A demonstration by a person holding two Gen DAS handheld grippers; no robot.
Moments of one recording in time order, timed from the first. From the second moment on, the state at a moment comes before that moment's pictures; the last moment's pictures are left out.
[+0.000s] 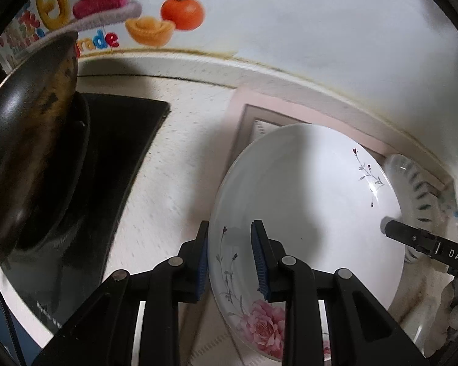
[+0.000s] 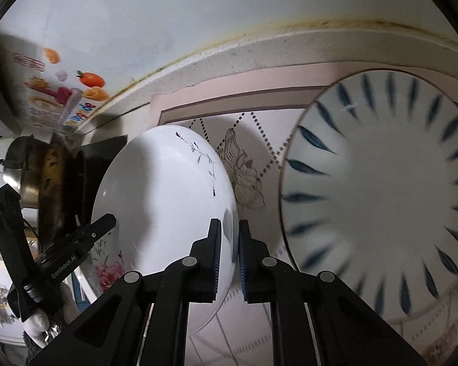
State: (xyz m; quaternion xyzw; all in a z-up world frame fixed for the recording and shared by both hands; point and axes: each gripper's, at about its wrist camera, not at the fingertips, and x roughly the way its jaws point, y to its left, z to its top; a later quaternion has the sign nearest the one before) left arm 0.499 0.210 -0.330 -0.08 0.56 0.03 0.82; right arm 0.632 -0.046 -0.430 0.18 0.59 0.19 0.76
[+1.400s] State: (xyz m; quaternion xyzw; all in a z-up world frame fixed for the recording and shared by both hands) left arm 0.356 -0.069 -0.371 0.04 0.64 -0.10 0.76; right arm 0.362 -0.328 -0.439 0.24 0.59 0.09 0.77
